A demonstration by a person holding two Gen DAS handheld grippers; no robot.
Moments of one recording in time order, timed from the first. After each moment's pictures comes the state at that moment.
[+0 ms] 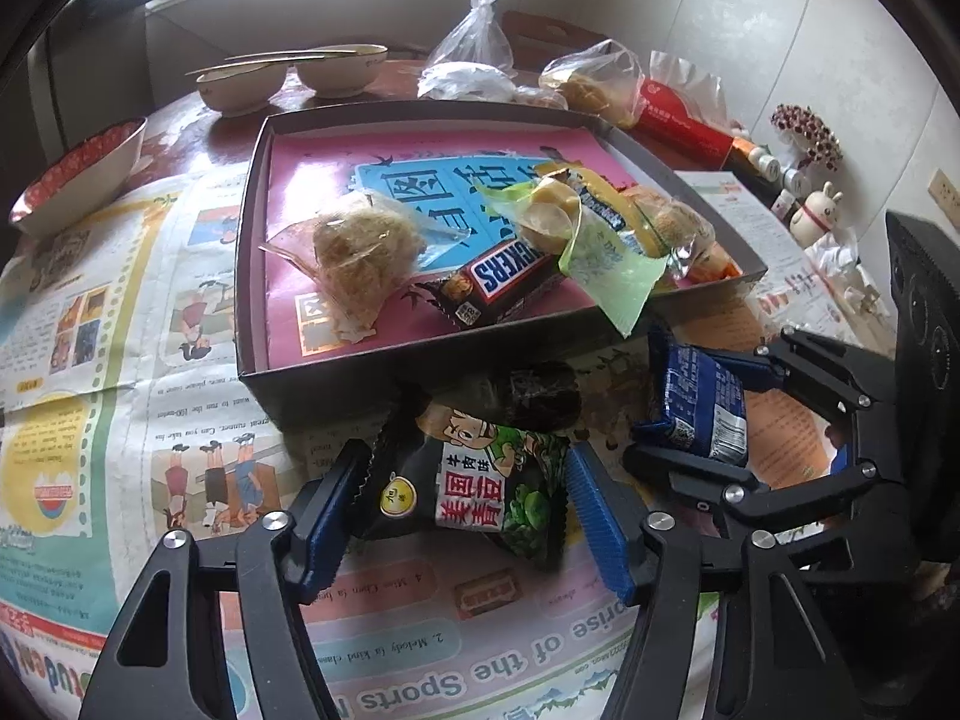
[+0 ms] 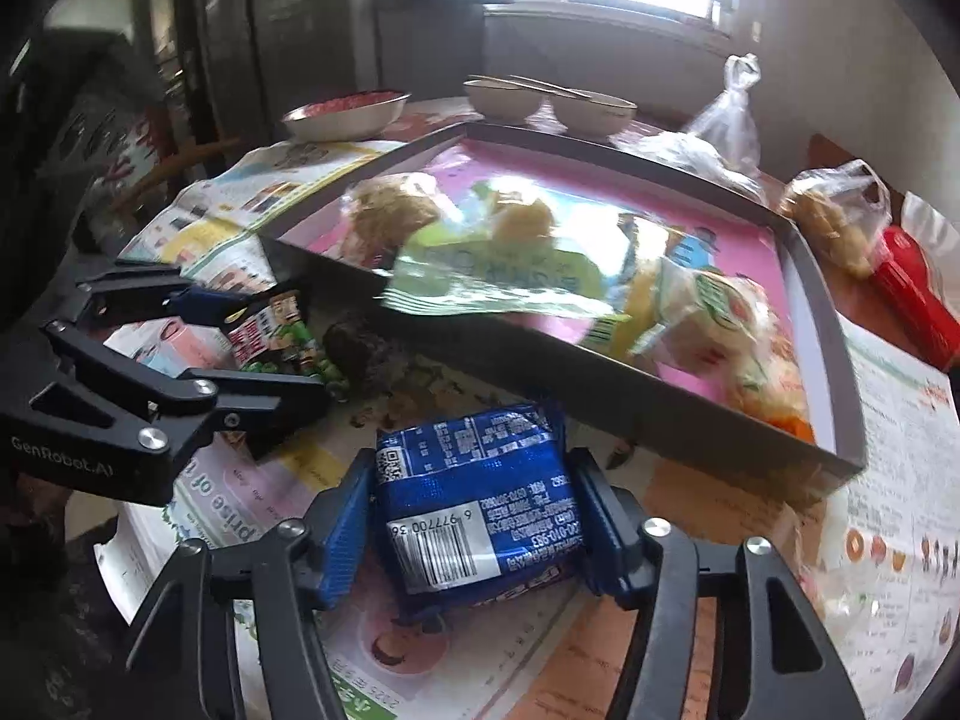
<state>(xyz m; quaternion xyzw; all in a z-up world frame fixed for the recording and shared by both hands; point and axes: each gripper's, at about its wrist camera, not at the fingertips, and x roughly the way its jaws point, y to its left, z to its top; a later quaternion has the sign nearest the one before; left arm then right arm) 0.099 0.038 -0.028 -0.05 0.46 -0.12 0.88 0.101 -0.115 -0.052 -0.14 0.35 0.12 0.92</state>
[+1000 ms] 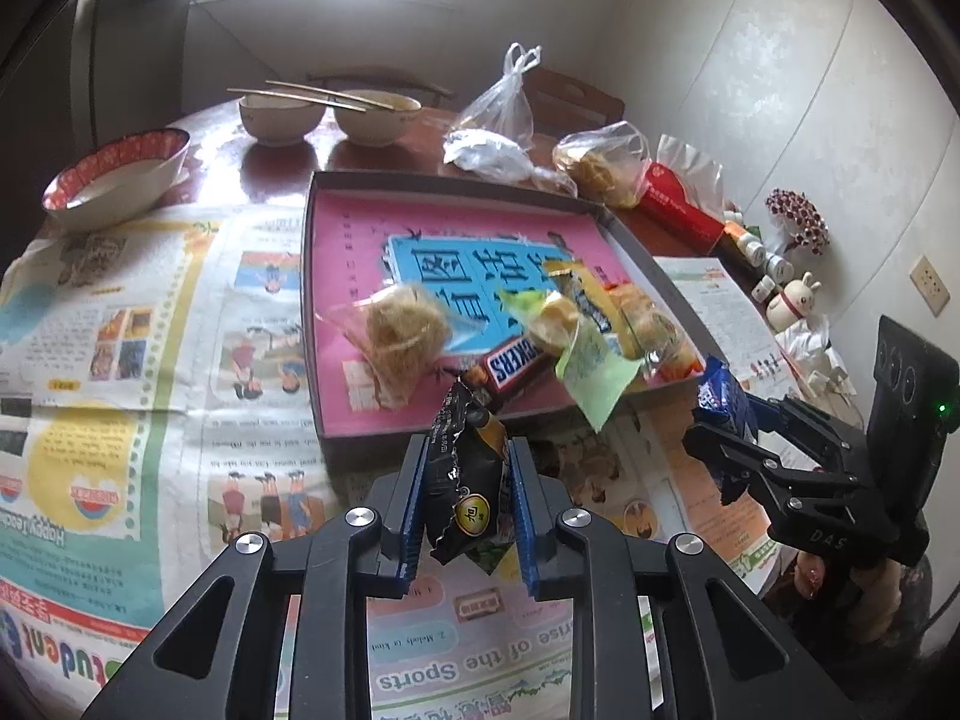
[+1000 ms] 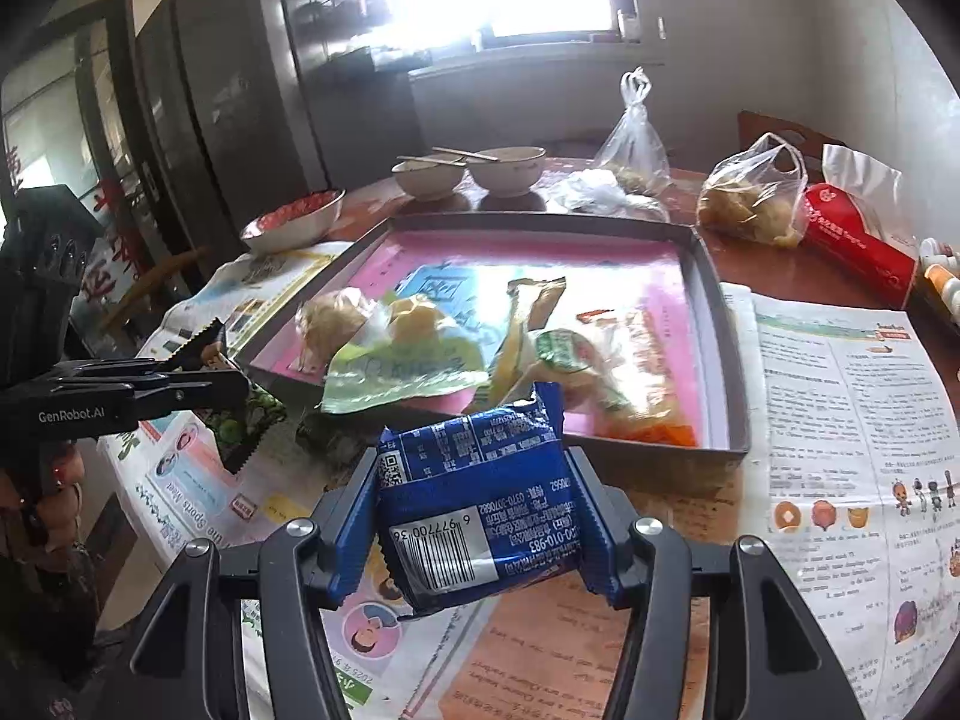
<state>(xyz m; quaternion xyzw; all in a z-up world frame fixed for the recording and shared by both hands) 0.092 0.067 0.017 -0.11 0.42 -0.11 0.89 0.080 -0.161 -0.007 -0.04 0.30 0.10 0.95</state>
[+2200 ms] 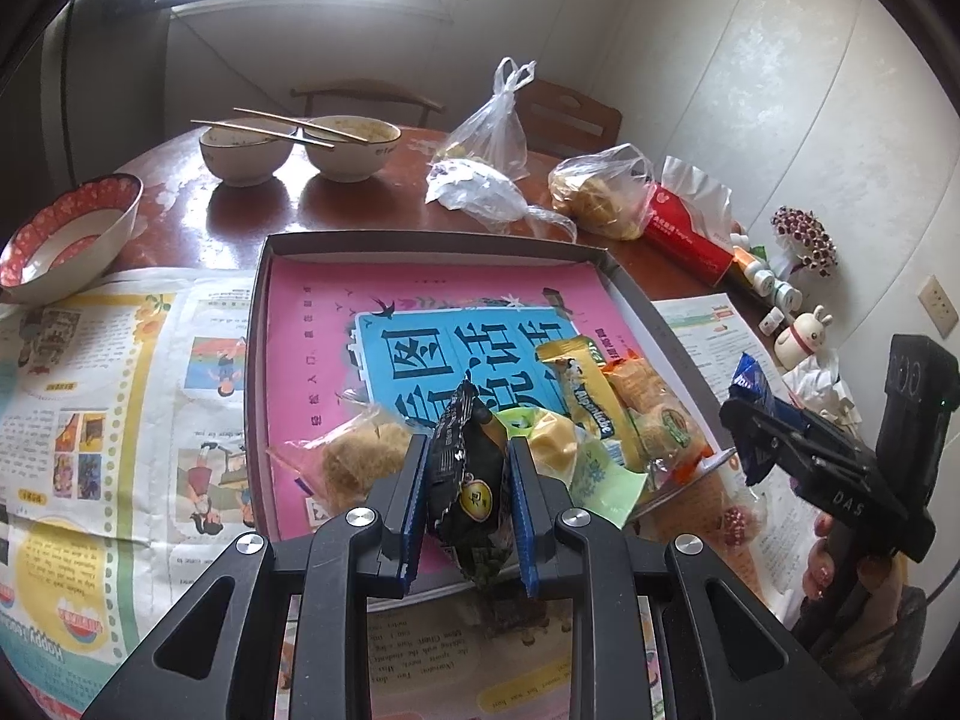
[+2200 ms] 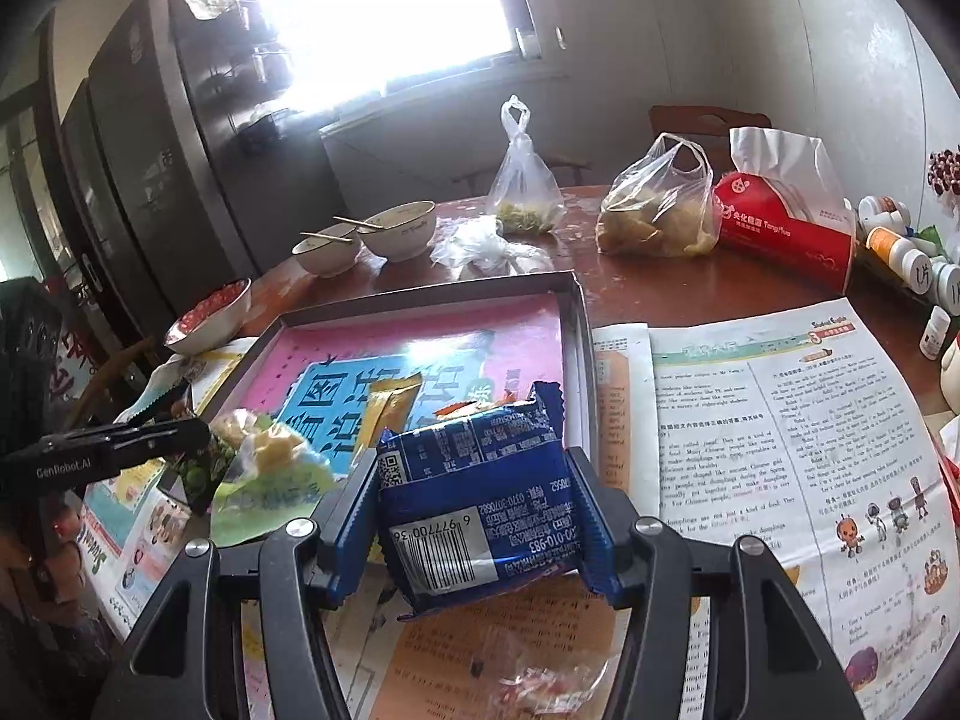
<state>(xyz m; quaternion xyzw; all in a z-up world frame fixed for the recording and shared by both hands) 0.160 0.048 0.027 -0.11 0.41 -0.12 0.90 0.118 -0.222 0.020 0.04 0.27 0.03 0.96</state>
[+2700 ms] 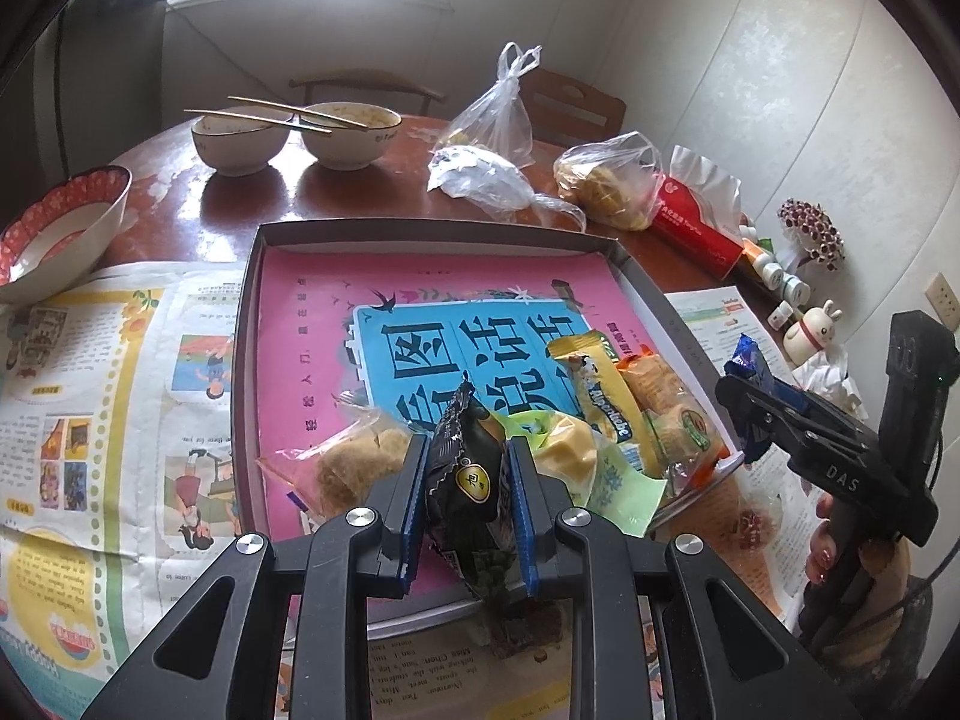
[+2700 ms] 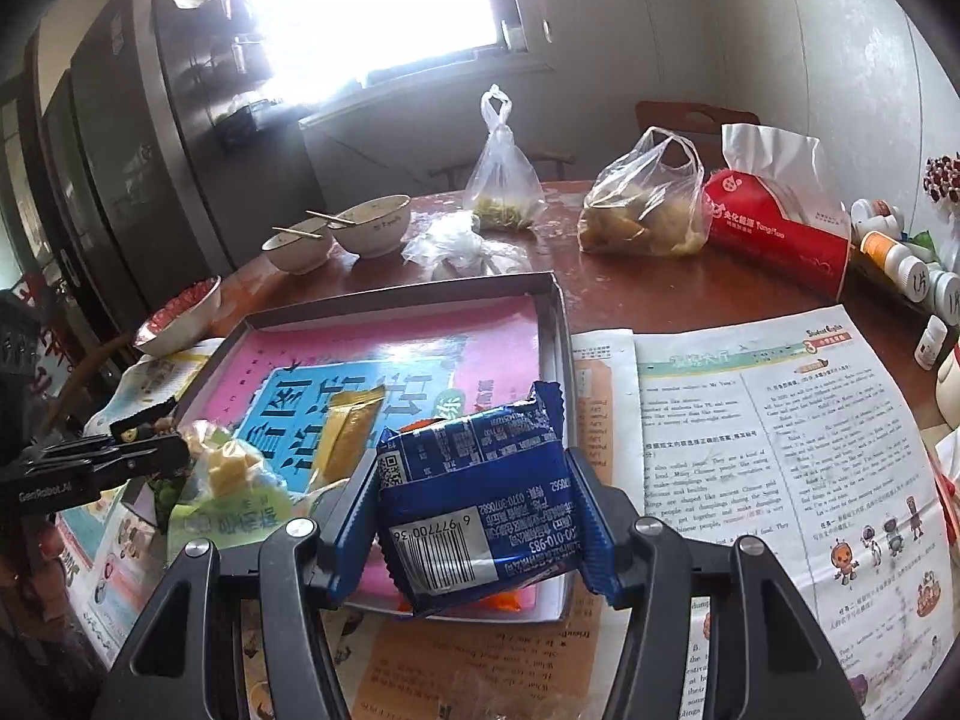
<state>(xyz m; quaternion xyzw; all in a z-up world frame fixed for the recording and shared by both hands) 0.173 0.047 0.017 -0.10 0.42 -0.12 0.89 0.139 -0.227 0.017 0.03 0.28 0.01 0.96</state>
